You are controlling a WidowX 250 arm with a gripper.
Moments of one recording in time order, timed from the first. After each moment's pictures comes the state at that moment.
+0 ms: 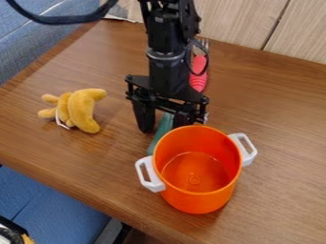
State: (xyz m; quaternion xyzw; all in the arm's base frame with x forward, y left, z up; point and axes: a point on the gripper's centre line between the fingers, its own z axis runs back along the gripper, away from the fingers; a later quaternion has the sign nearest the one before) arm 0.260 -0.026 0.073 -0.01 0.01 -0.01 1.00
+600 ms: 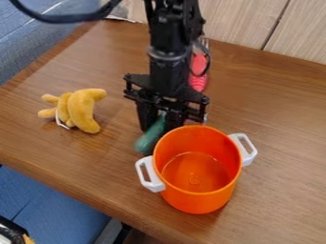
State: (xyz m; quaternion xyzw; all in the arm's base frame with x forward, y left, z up) arm 0.263 -0.023 0.084 0.01 0.01 0.01 1.00
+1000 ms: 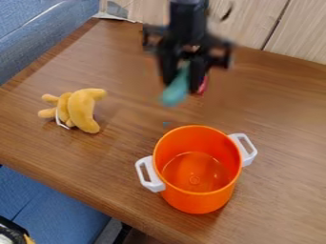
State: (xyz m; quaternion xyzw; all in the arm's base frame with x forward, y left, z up) arm 0.306 -0.044 0.130 -0.01 -0.05 0.03 1.00
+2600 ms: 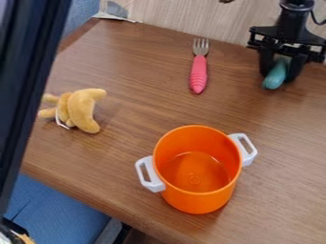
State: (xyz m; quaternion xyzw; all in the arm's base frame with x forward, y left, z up) arm 0.435 -0.124 0.077 -0.02 -0.06 0.00 1.00
